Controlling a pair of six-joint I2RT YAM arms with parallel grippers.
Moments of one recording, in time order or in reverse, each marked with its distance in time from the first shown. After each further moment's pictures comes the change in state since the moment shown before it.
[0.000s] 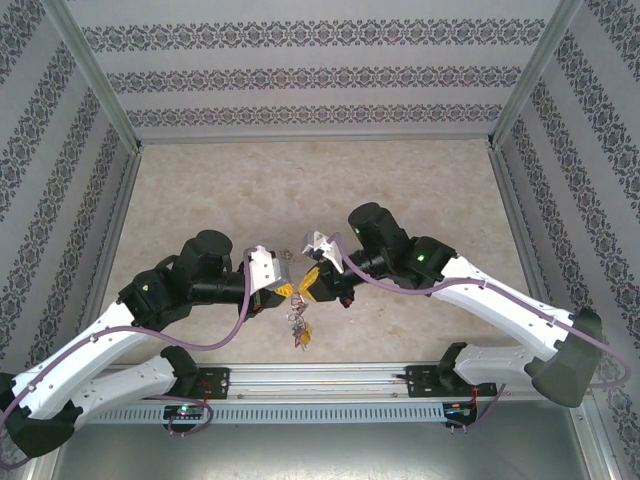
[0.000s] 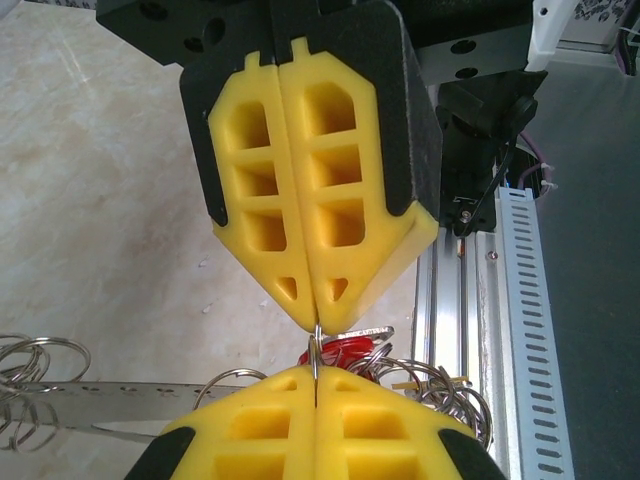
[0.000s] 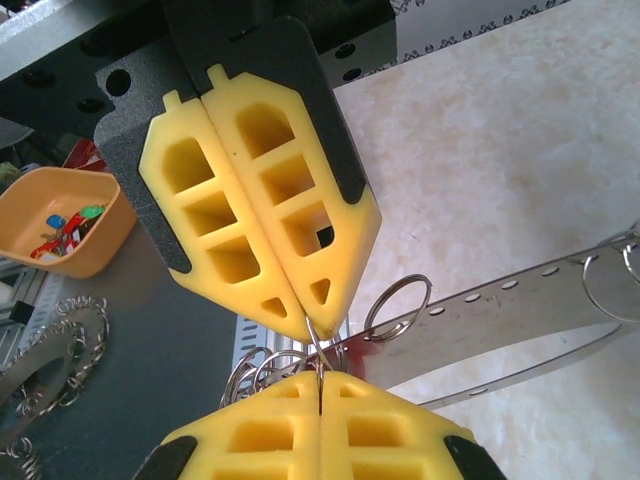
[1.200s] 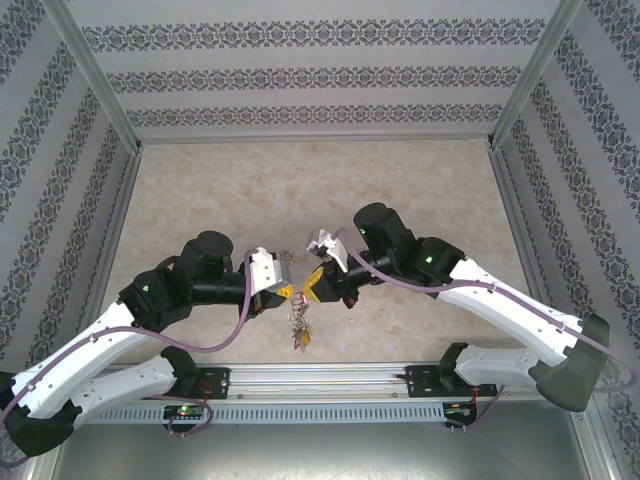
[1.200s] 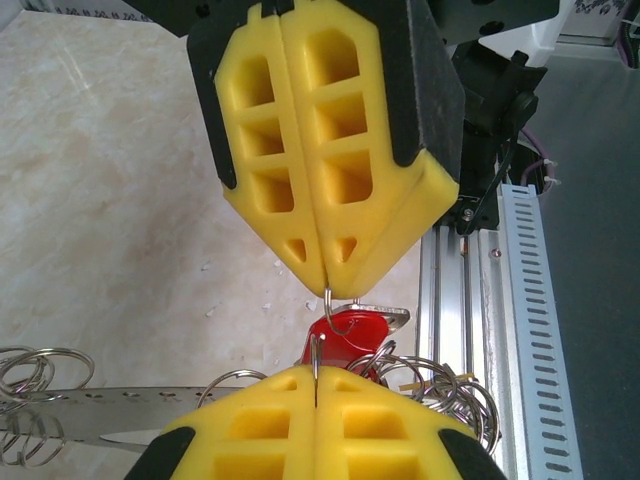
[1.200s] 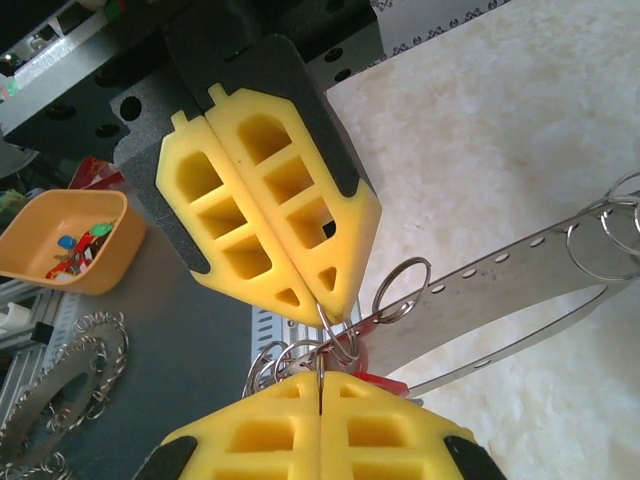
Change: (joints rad) left arm -0.013 0.000 0.000 0.003 -0.016 0.015; right arm 0.000 -0.032 0.016 -0.050 0.025 0.089
